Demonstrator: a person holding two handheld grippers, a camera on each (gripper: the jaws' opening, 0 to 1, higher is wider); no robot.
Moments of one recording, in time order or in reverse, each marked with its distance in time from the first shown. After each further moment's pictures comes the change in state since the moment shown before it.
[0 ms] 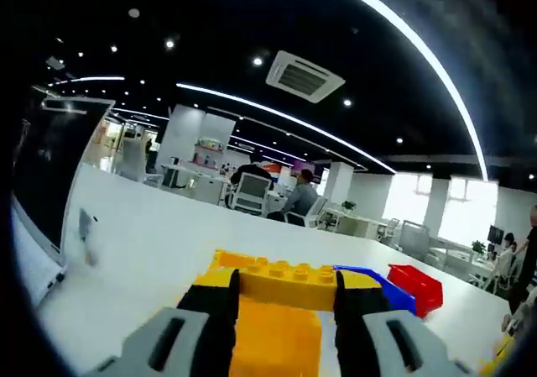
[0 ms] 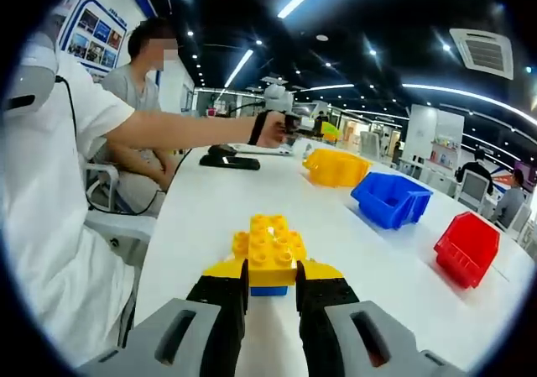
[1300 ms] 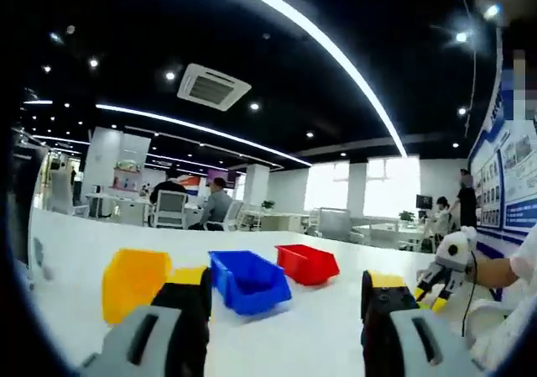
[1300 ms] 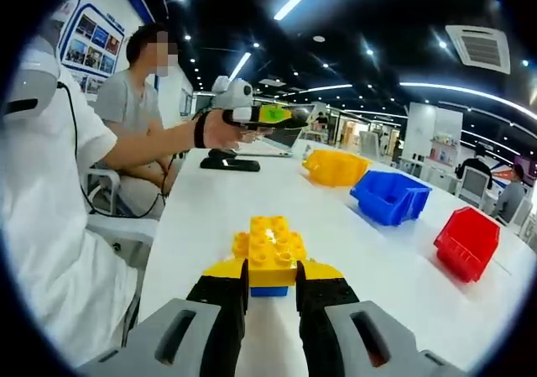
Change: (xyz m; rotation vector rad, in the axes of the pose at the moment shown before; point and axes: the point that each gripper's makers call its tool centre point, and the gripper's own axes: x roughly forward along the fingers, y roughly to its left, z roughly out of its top) left arm -0.150 -0.180 -0.050 0.209 -0.001 -0.557; right arm -0.005 -0.001 -0.003 0.026 -0.013 0.004
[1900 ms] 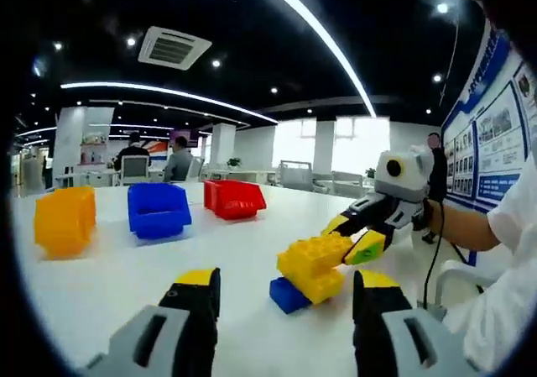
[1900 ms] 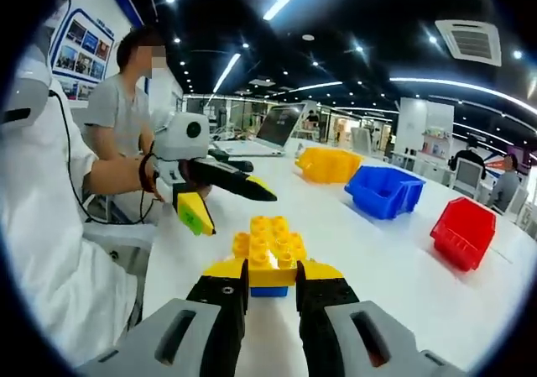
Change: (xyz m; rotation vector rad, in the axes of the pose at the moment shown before) left arm 0.023 -0.125 -0.103 0.019 0.204 -0.098; right arm -0.002 -0.005 -0.002 0.052 -0.001 -0.042
